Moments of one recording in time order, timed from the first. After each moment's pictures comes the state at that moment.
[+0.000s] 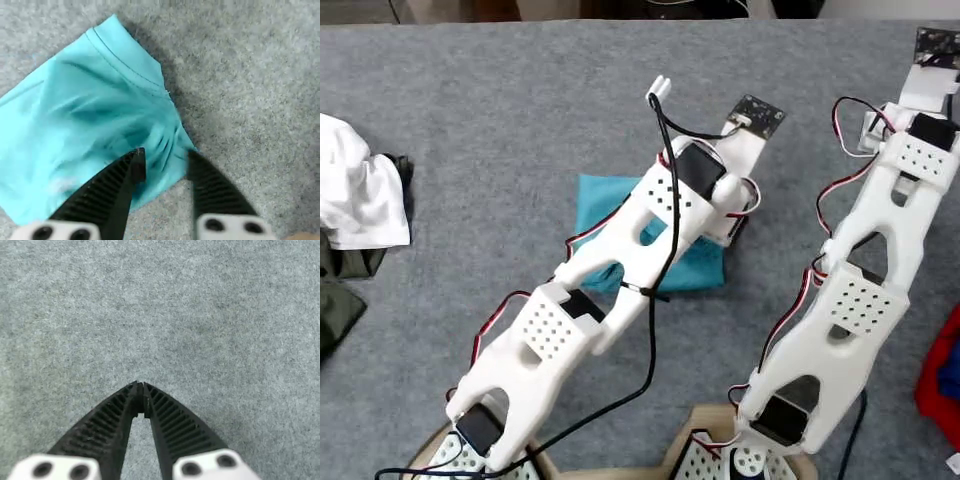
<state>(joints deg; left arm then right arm) 39.6 48.6 -67.8 96.3 1.2 26.4 46.9 -48.9 62.5 4.4</state>
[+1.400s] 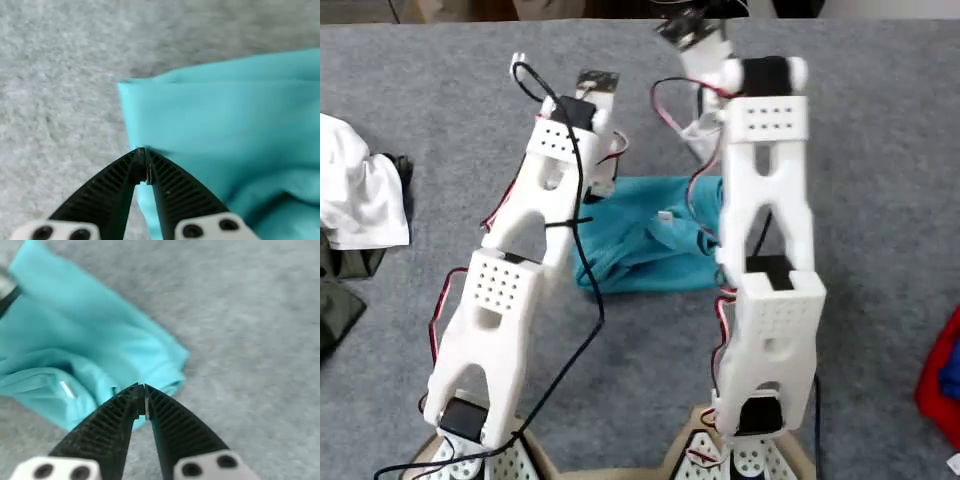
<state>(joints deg) 14.3 56.6 -63.4 96.6 1.6 -8.4 33.3 -49.9 101.1 23.4</state>
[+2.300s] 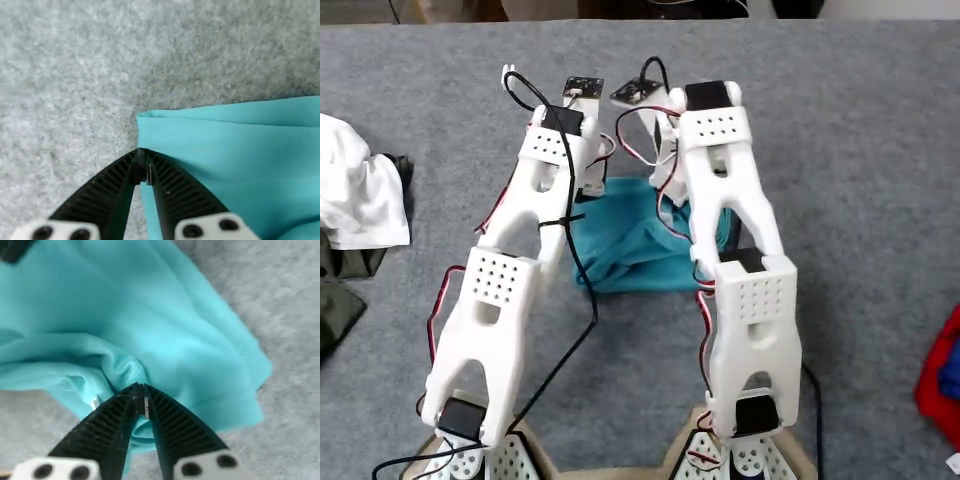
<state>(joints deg) 11.9 62.3 -63.2 90.1 1.5 -13.1 42.3 -41.7 101.0 26.2</state>
